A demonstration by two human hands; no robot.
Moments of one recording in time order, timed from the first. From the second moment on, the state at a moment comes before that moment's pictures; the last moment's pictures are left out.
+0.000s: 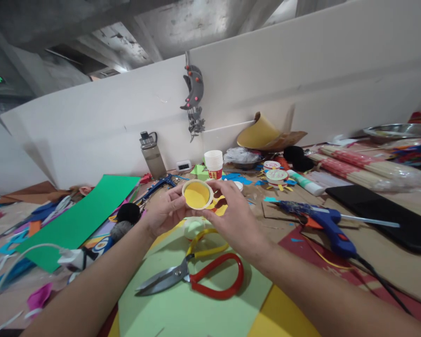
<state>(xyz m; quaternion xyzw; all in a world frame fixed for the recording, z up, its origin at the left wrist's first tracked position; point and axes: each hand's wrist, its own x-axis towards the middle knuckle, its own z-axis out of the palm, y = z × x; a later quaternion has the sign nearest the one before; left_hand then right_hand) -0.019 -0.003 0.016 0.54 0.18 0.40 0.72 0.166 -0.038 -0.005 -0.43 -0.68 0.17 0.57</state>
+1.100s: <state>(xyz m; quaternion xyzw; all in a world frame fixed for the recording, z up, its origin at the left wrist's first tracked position) -0.017 -0.002 0.020 0.54 0.23 0.42 0.70 0.167 -0.037 -0.007 -0.44 -0.67 0.14 0.58</state>
